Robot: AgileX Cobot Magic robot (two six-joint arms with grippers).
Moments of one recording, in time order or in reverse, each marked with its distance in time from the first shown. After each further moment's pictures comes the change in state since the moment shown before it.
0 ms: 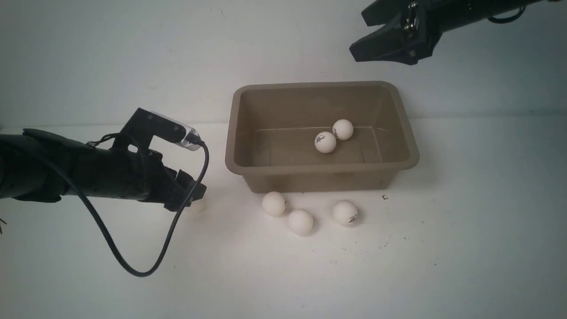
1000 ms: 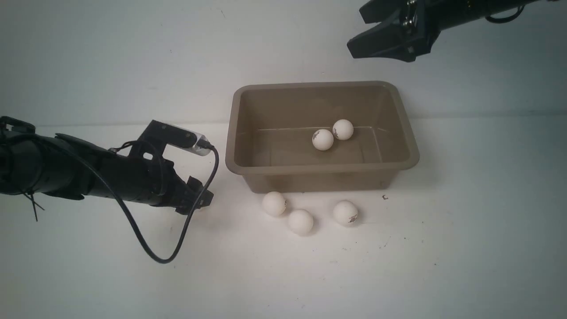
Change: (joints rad) right arm 0.000 0.000 0.000 0.028 0.000 0.007; left arm -0.006 0.166 -0.095 -0.014 0.003 -0.028
